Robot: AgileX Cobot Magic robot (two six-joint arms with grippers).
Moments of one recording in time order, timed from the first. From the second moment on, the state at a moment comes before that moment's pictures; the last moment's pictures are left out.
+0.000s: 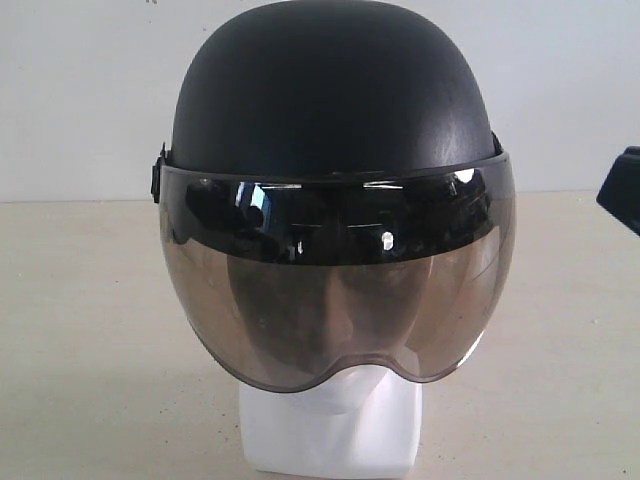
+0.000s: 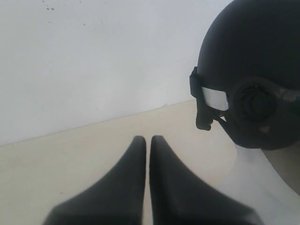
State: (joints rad) left arm 0.01 0.59 -0.46 -1.18 0.29 1.21; right arm 0.76 0.46 -0.36 -0.09 -0.15 0.10
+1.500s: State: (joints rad) left arm 0.01 0.58 -0.46 -1.18 0.29 1.21; right arm 0.02 0.01 -0.01 -0.04 0.15 0.08
